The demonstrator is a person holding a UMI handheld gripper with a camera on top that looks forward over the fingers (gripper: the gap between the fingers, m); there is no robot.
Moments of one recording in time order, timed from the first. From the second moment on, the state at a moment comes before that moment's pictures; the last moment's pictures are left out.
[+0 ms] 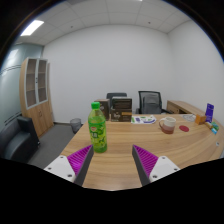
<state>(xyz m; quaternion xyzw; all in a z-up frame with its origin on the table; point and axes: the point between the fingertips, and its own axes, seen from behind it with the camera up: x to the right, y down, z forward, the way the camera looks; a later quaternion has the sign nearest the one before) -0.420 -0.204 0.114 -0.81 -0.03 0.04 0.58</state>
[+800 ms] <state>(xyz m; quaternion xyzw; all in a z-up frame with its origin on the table) -0.525 -0.022 0.081 -0.77 -0.04 0.06 0.63</state>
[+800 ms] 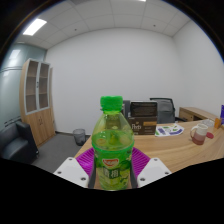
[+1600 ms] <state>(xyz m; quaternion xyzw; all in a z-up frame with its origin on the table) -0.392 0.045 0.122 -0.74 0.34 0.30 0.49</state>
